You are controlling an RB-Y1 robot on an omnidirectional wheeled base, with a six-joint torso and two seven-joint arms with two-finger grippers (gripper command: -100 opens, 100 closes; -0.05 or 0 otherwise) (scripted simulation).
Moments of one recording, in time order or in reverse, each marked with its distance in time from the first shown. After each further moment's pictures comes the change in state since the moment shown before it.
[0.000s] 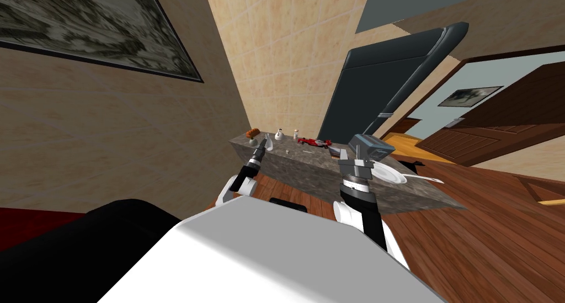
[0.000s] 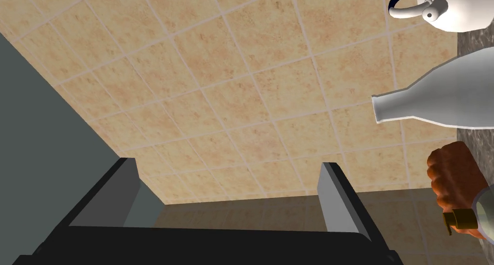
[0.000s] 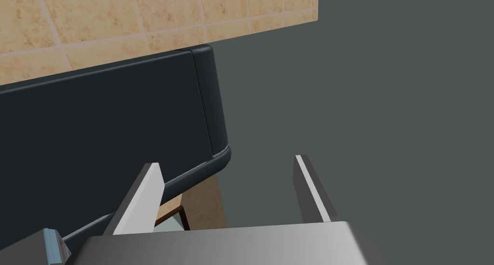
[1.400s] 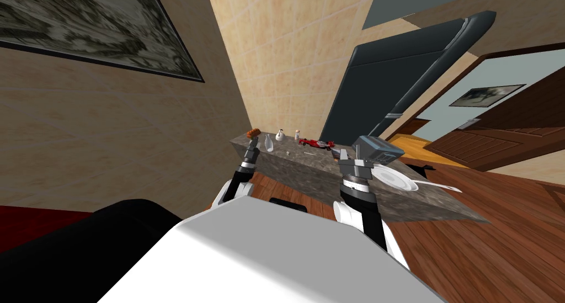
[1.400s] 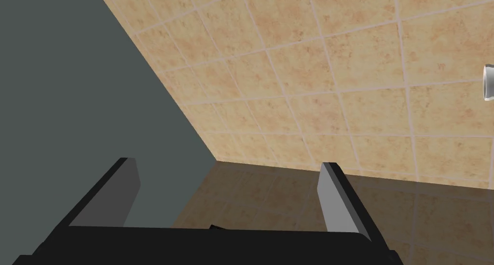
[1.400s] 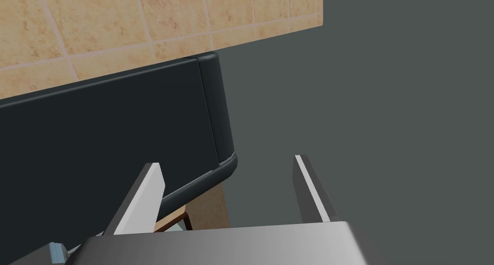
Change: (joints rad) left arm 0.084 -0.029 0.056 0.005 -0.003 -0.350 0.064; right arm 0.000 0.000 0.000 0.000 0.000 0.000 0.000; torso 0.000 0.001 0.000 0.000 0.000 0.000
